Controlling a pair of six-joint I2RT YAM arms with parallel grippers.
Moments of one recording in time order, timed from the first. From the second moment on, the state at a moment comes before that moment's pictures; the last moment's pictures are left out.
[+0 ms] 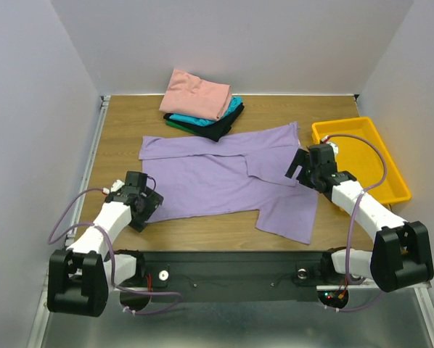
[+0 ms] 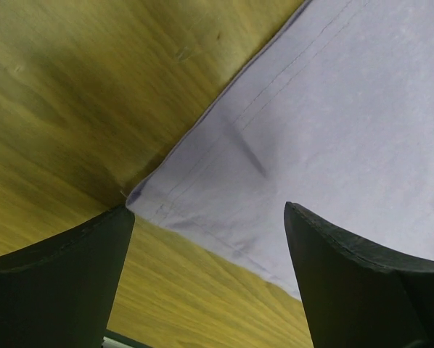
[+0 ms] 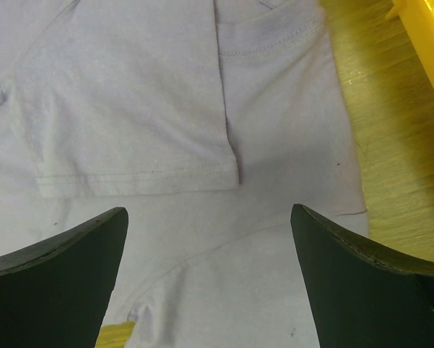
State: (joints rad) left arm -0.13 1.05 0.50 -0.62 -0.16 -1.09; right arm 0.22 1.23 0.73 -0.31 0.20 0.60
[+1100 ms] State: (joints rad) left arm -0.07 1.02 0.51 -0.60 -0.28 -1.13; right arm 0.66 1.12 0.69 -0.68 0.30 0.82
